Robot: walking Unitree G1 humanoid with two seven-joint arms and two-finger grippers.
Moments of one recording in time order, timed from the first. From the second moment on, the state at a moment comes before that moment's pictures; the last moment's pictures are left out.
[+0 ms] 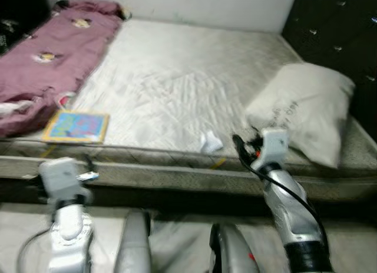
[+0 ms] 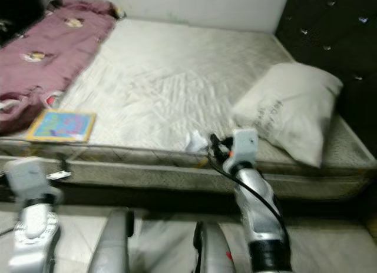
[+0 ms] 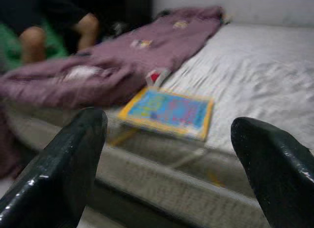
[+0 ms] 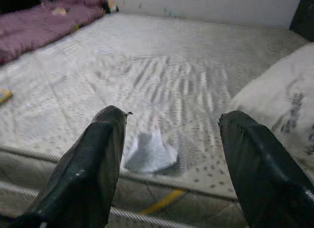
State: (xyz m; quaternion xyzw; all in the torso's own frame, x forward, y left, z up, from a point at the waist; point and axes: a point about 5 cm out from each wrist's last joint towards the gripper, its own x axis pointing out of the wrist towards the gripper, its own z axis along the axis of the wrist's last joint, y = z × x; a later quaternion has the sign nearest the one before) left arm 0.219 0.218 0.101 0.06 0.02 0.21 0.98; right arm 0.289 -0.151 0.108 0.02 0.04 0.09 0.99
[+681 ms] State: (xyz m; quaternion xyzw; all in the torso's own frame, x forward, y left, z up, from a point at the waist) left arm 0.214 0.181 0.106 0.01 0.02 0.13 0.99; right arm 0.279 -0.151 0.105 0.02 0.04 0.11 0.99
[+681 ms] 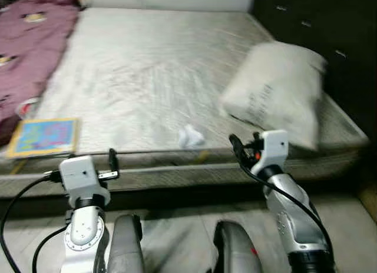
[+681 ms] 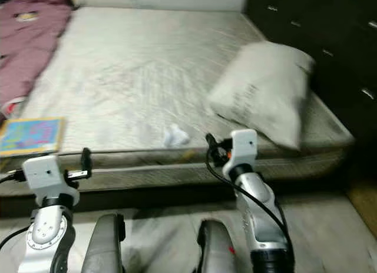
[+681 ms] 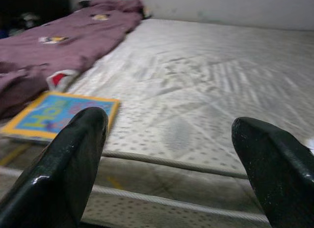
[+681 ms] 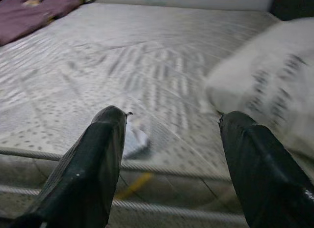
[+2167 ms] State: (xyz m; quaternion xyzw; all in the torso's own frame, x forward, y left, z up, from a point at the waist) left arm 0.227 0.186 0.104 0.00 0.03 0.14 0.99; right arm 0.289 -0.130 0.097 0.00 0.07 0.19 0.98
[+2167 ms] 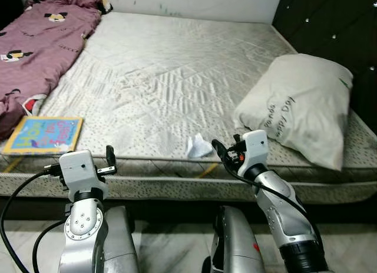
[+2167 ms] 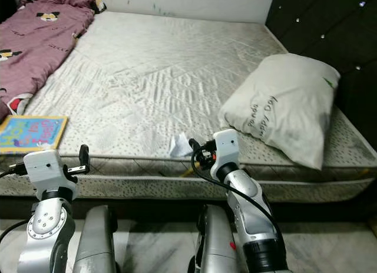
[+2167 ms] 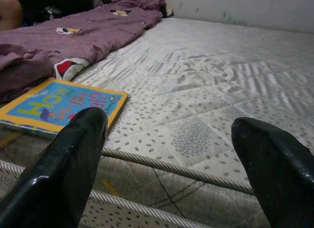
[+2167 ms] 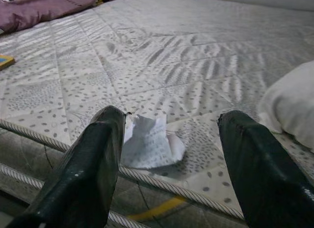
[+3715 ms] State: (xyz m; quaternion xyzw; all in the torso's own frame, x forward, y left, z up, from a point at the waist) left arm 0.164 0.170 0.114 -0.02 0.09 0.12 0.99; right arm 0.357 -0.073 0.082 -0.06 0.14 0.12 0.98
